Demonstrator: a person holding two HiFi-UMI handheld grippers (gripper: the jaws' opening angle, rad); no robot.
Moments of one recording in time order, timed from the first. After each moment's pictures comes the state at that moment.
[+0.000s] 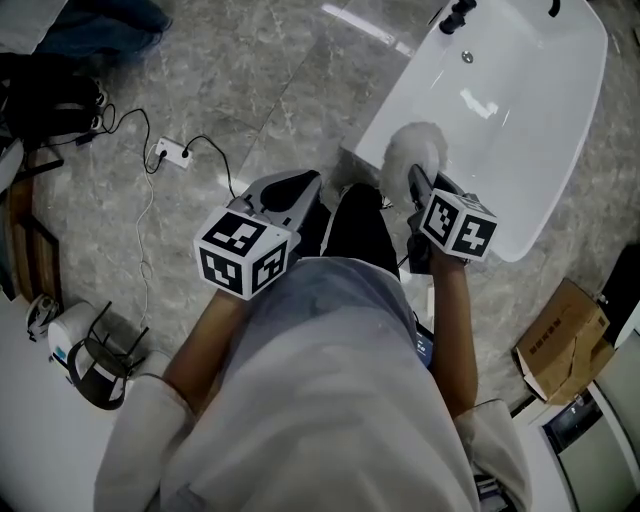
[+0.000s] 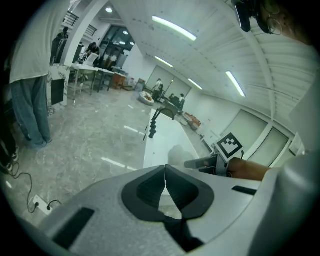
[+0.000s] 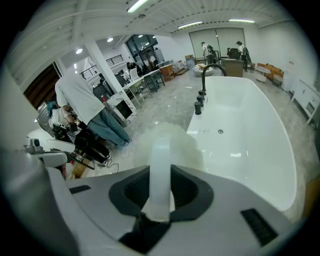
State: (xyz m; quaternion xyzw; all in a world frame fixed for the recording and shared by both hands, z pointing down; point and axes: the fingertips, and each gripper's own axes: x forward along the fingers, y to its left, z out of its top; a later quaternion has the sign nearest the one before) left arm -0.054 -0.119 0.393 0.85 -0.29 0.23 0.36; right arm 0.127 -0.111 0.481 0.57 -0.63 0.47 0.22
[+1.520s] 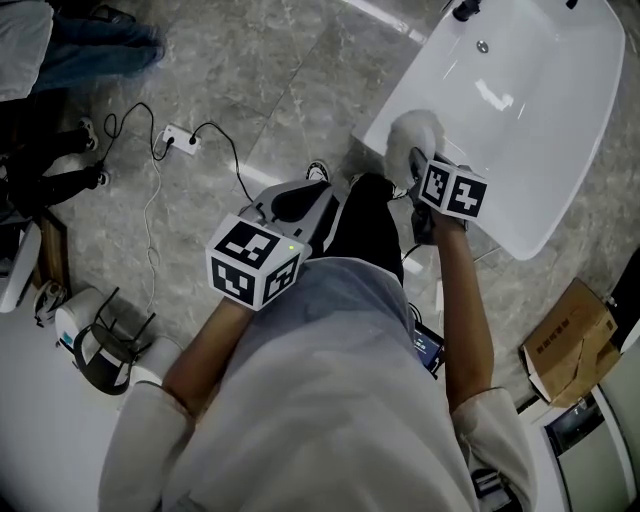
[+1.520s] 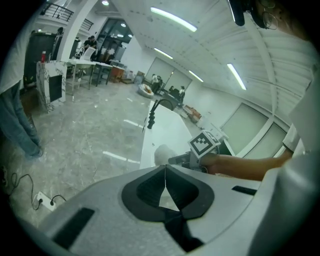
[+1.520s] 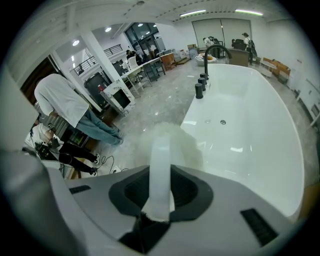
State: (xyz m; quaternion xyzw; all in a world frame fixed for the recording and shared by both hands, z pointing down) left arm -0.041 -0.087 0.416 0.84 -0.28 0.27 0.37; right arm 0.137 -0.119 0.569 0.54 -0.62 0.49 0.27
